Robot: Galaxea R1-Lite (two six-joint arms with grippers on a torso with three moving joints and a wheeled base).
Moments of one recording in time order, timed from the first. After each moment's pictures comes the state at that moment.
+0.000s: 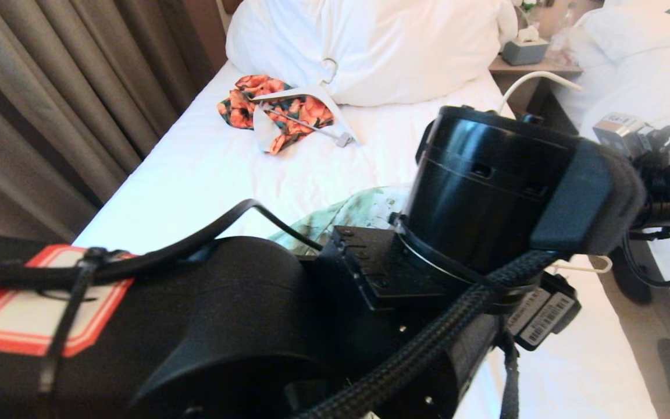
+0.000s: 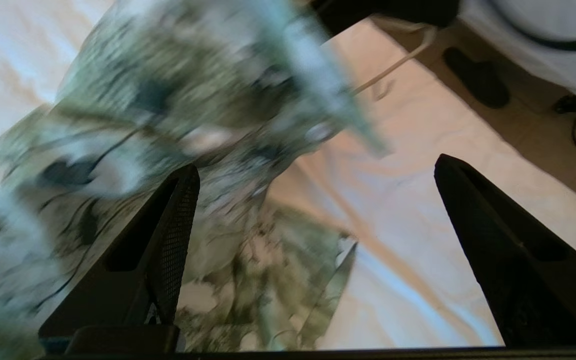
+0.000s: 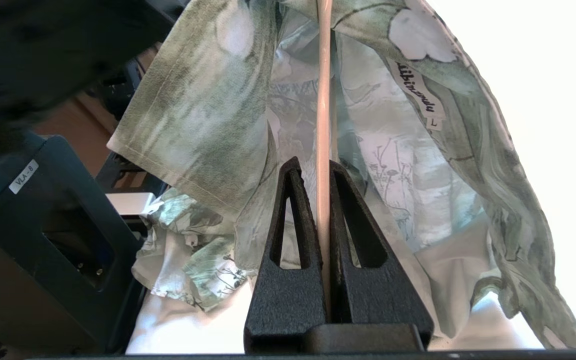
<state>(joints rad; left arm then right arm) -1.23 1.86 -1.44 -0.12 0.49 0.10 0.01 1.90 -1.55 0.54 1.52 -0.91</state>
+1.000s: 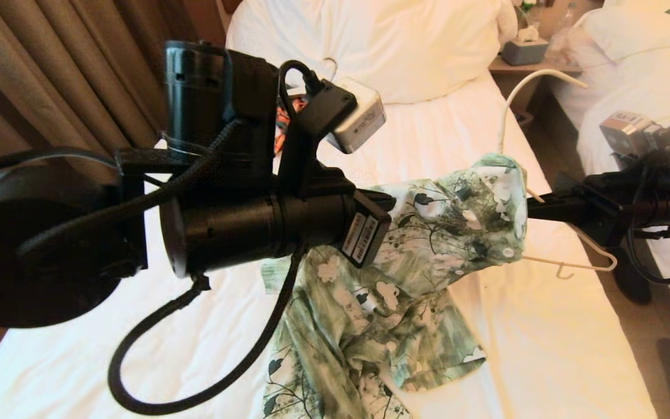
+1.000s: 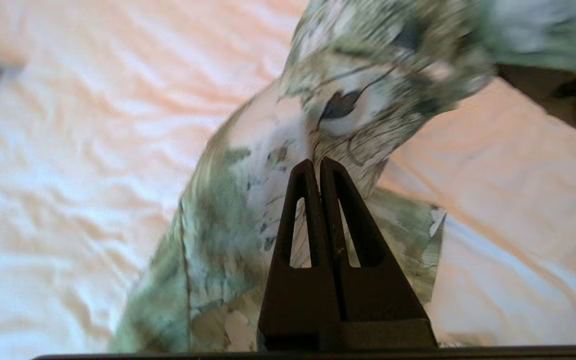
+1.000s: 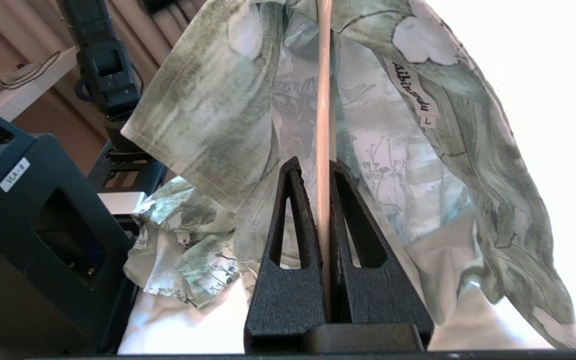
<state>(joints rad) -0.88 1.63 -1.26 -0.14 0.05 0.28 -0.01 1.91 -1.56 0.54 1.52 -0.91</state>
